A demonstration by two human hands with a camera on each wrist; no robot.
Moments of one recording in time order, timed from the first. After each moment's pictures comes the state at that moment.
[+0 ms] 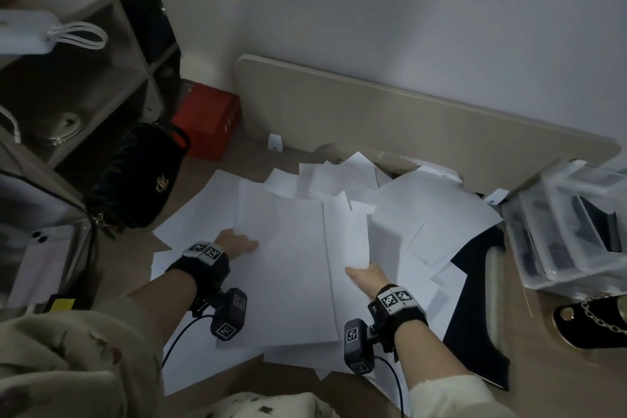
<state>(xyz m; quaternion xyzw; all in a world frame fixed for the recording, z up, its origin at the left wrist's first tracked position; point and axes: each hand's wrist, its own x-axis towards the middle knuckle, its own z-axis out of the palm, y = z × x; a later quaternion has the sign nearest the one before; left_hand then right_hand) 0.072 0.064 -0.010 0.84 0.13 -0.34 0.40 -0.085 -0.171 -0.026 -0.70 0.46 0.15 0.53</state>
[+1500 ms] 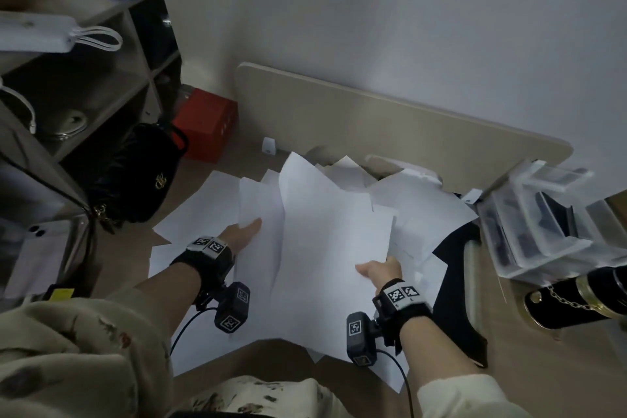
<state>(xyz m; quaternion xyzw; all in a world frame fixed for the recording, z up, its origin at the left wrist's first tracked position) 0.052 0.066 -0.001 0.76 0.11 -0.37 0.53 -0.120 -0.176 0.005 -0.62 0.55 -0.02 0.55</state>
